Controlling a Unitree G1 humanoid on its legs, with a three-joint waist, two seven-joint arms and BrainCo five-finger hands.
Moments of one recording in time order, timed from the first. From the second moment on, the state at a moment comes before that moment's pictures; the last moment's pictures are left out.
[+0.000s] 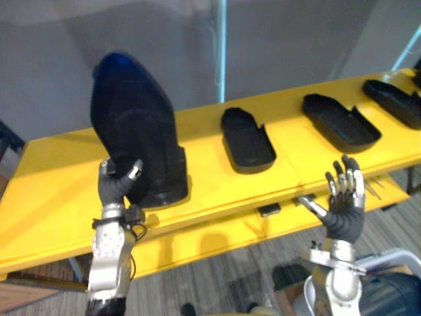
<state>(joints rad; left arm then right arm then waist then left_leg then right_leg) -0.12 0.25 0.20 0.04 -0.32 -0.02 0.20 0.38 -0.06 -0.03 -0.37 0.14 -0.45 -0.09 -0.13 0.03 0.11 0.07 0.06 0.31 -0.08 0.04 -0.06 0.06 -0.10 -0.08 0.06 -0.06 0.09</state>
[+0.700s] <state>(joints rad) -0.61 0.57 0.06 0.85 -0.57 0.27 0.15 0.36 -0.25 0.22 -0.37 0.26 -0.26 0.24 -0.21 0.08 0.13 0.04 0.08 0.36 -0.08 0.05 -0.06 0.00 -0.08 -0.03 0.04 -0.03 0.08</state>
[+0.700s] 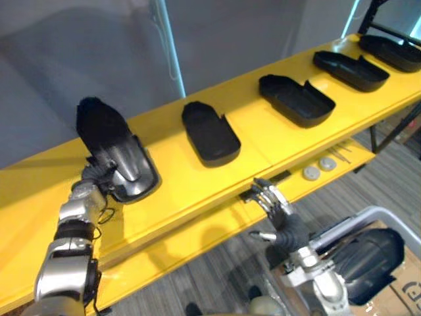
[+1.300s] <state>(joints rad) -0.63 0.50 -0.11 0.66 -0.49 0.22 0.15 0.06 -0.33 0.47 -0.32 0.33 -0.27 0.25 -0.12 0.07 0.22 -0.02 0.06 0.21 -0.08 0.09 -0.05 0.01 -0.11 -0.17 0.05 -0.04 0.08</state>
